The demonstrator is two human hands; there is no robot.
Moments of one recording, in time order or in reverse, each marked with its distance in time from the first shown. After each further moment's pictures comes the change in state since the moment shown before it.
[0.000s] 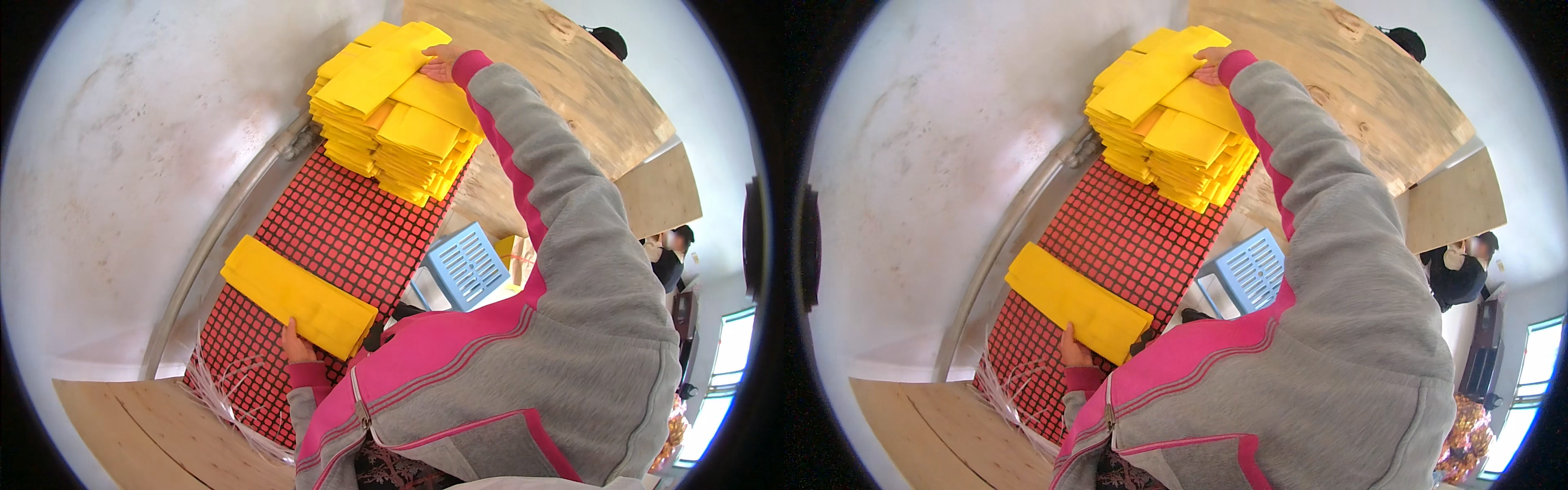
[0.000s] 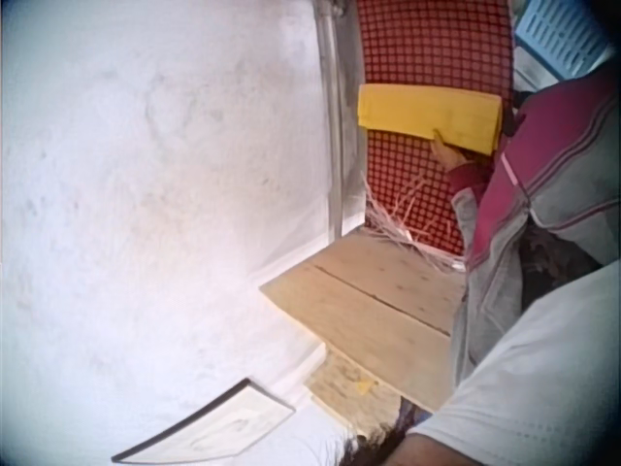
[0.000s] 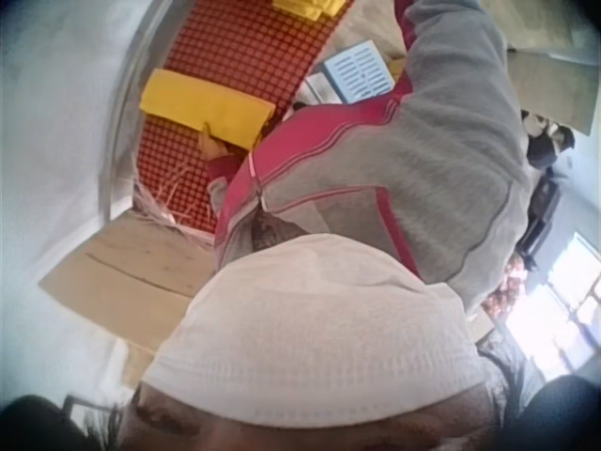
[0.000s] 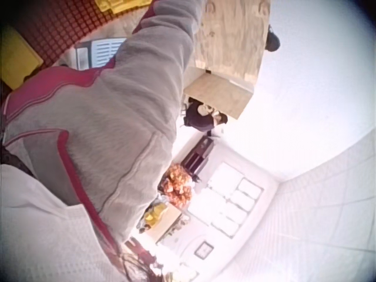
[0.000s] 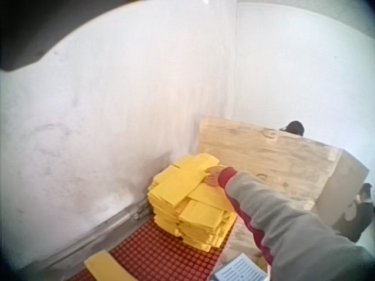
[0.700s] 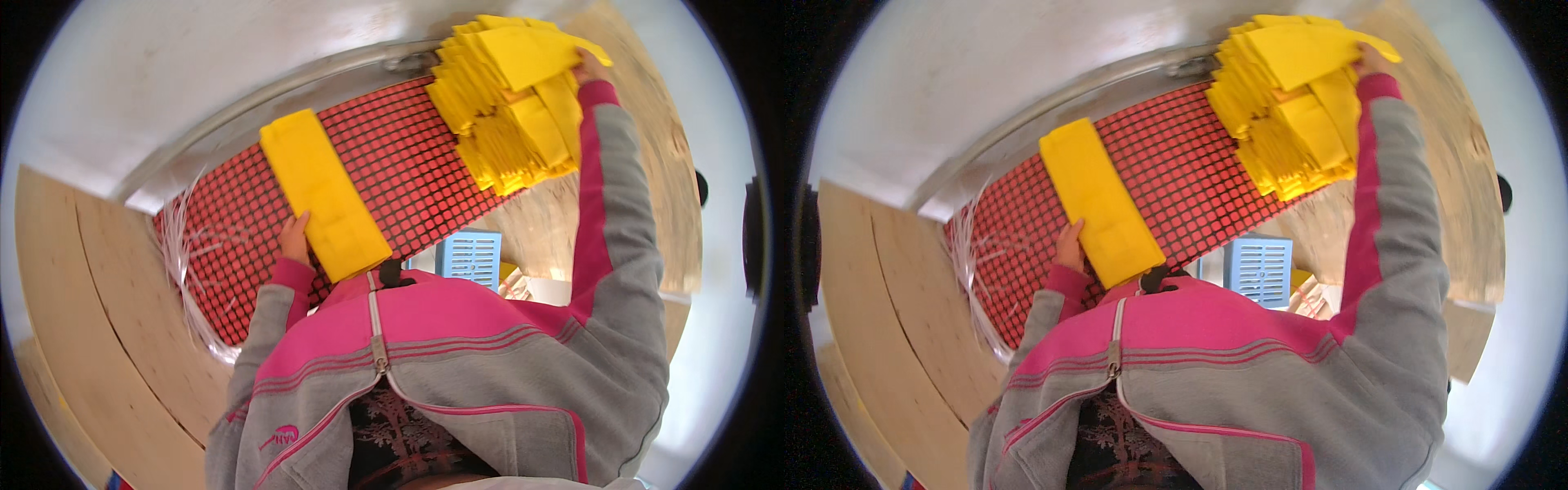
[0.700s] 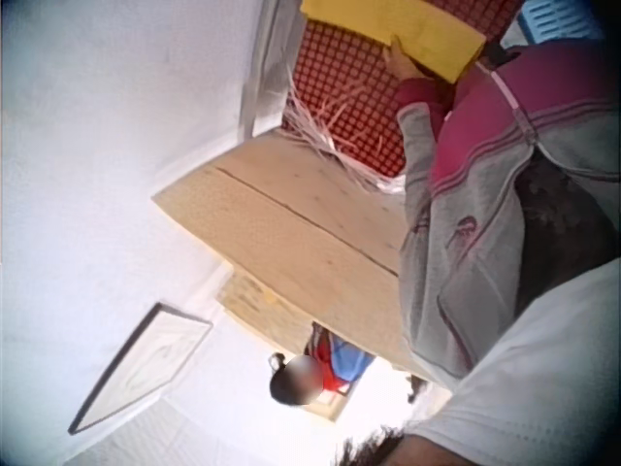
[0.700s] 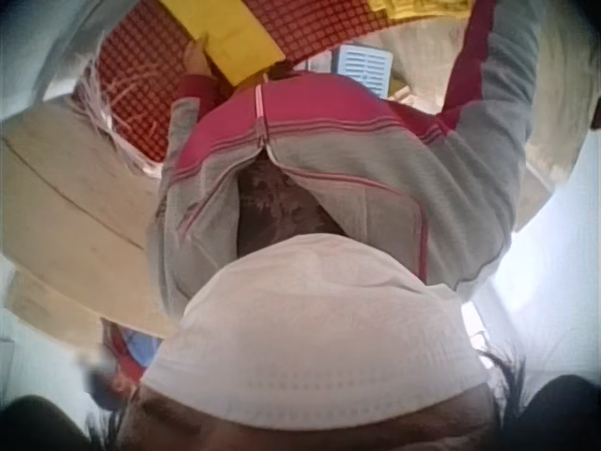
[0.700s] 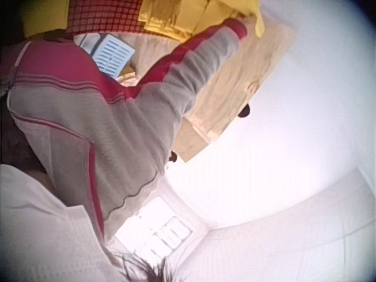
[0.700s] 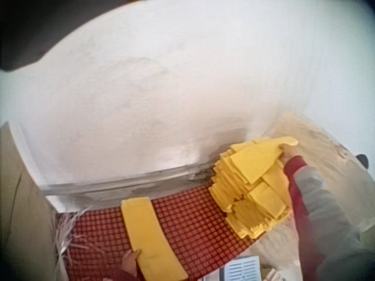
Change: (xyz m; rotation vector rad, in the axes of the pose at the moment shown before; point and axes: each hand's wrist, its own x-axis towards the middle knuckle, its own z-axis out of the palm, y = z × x) left_hand 0.018 -0.024 -0.013 -0.012 0.123 0.112; right_hand 0.097 -0.035 0.020 0.125 -0.114 -0.333
